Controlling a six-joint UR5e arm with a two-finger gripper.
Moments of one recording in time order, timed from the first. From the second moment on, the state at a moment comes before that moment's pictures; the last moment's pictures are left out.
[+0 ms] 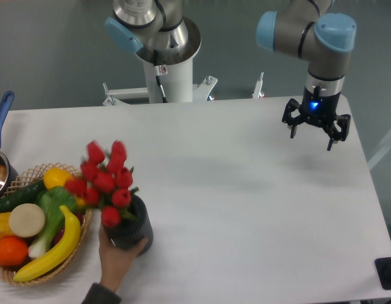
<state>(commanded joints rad) 2.95 -1.81 -1.87 -0.81 1.38 1.48</state>
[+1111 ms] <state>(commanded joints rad) 2.67 -1.81 -1.94 -0.74 0.67 1.28</state>
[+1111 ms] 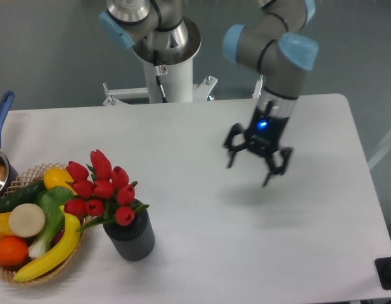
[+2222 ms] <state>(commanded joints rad) 2.48 -1.91 -1.90 -0.72 0.39 1.30</state>
